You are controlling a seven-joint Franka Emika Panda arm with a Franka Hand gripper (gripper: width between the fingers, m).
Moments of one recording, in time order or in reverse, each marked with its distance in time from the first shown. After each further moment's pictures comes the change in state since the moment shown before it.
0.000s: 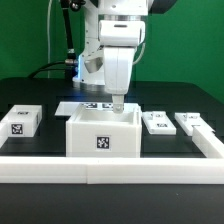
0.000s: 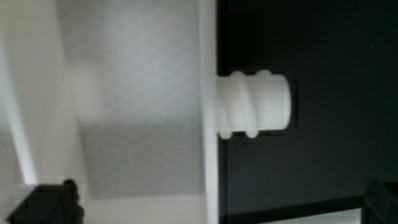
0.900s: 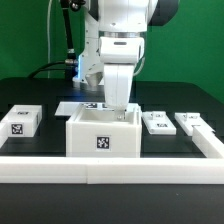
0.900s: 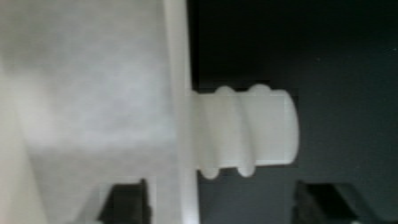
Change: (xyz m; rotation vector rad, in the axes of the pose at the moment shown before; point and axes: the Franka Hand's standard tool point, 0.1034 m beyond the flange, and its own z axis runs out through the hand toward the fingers) arm 0.001 -0.003 0.021 0.018 0.006 0.005
